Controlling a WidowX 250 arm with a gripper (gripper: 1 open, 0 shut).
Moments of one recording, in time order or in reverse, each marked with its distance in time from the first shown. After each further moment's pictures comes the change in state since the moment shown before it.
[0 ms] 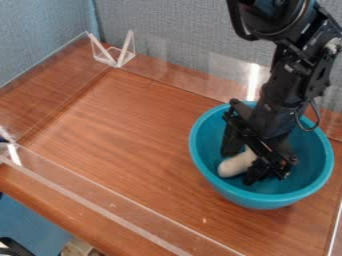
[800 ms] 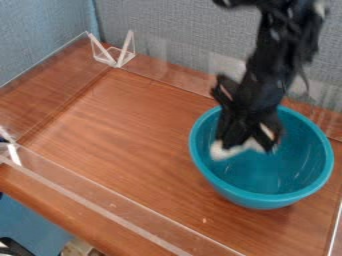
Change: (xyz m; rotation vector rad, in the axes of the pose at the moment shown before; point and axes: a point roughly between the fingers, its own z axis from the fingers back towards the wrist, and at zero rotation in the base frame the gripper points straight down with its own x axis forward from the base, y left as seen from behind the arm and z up) arm -0.021 0.025 0.045 0.016 -0.054 0.032
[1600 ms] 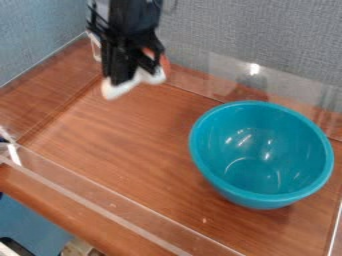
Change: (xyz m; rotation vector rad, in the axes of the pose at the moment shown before) arm -0.078 0.092 0.023 0.013 0.032 0.218
